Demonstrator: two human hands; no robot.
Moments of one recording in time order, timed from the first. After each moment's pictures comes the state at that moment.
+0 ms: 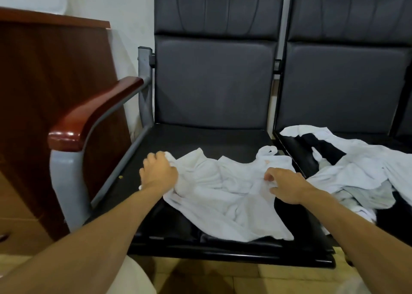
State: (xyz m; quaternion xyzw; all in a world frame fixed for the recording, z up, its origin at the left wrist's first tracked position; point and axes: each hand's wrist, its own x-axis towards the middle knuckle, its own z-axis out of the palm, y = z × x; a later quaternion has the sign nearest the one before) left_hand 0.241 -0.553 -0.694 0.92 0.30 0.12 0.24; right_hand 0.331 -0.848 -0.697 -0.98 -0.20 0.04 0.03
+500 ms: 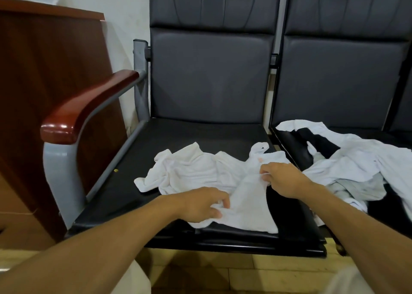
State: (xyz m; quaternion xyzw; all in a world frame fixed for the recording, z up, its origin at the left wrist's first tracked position) left_hand 0.211 -0.622 -0.705 0.93 -0.19 -0.17 0.25; right_hand 0.328 -0.854 -0.698 -0.96 -0.26 0.01 0.02
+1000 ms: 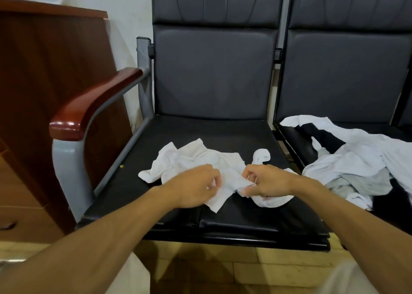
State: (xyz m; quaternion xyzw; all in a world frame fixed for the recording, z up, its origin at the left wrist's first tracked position) left_hand 0.204 -0.609 -0.684 0.97 -0.13 -0.01 0.20; right_hand 0.294 -0.820 -0.678 -0.91 -0.31 0.21 0.19
